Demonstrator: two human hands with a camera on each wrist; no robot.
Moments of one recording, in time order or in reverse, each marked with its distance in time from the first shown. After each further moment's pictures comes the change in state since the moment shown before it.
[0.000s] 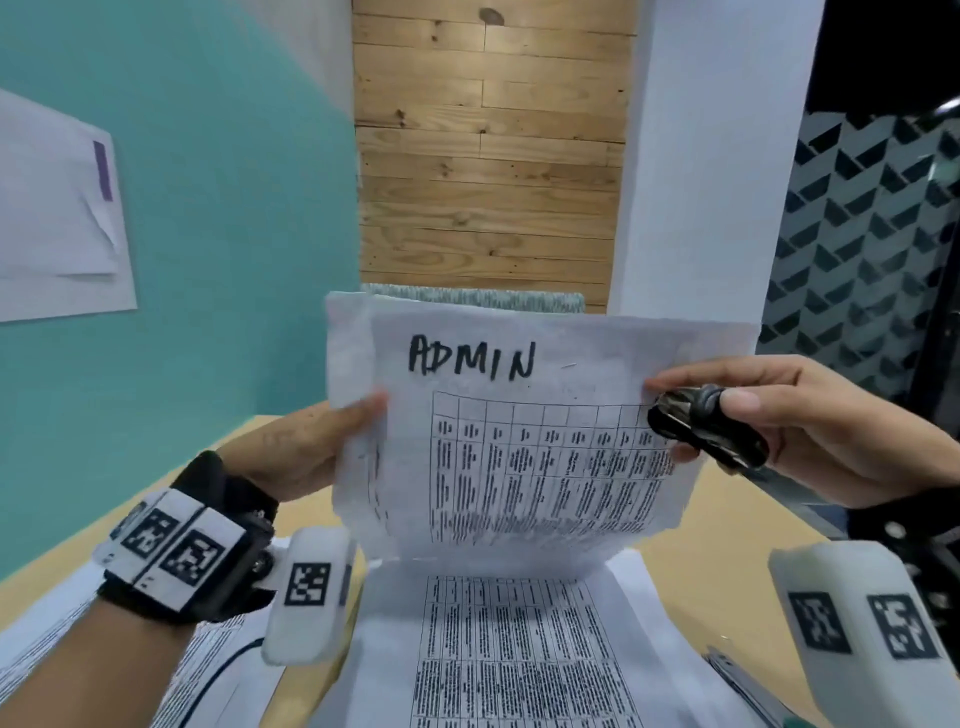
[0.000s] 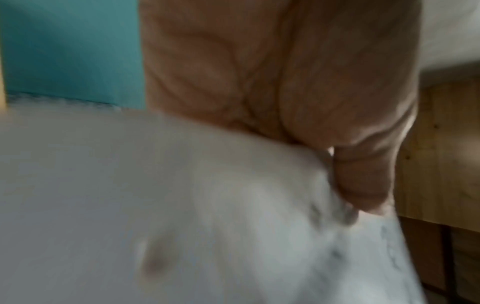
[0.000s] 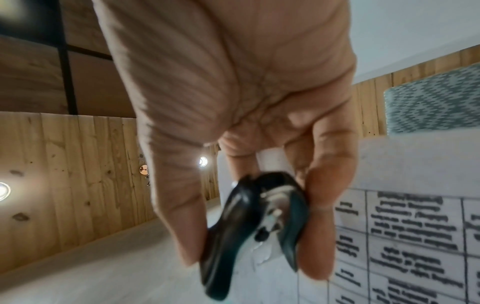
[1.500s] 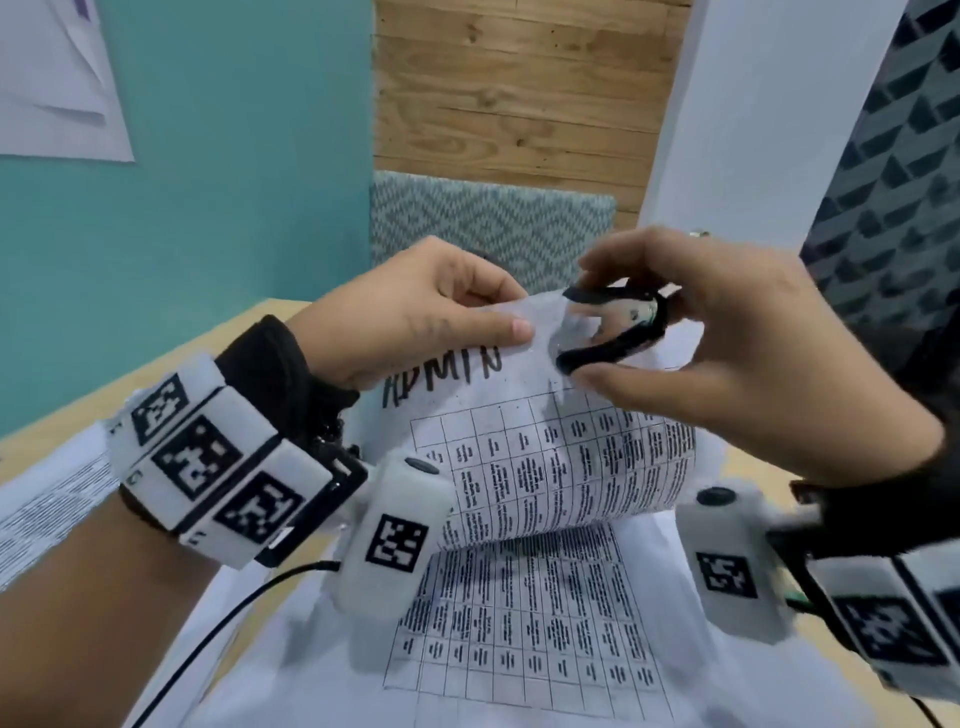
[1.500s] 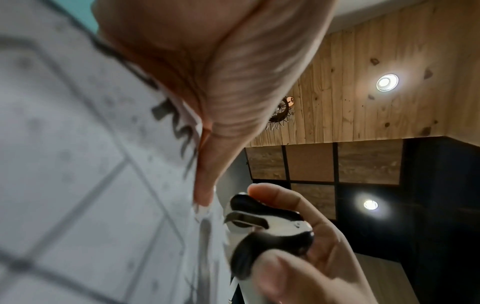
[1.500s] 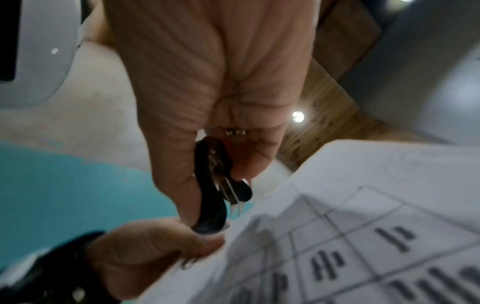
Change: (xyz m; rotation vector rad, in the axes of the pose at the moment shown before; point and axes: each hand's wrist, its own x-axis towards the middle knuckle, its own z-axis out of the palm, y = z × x) left_hand 0.003 0.020 0.077 0.502 0.253 -0.036; right_hand -0.001 0.012 0.080 -0.966 0.110 -0.433
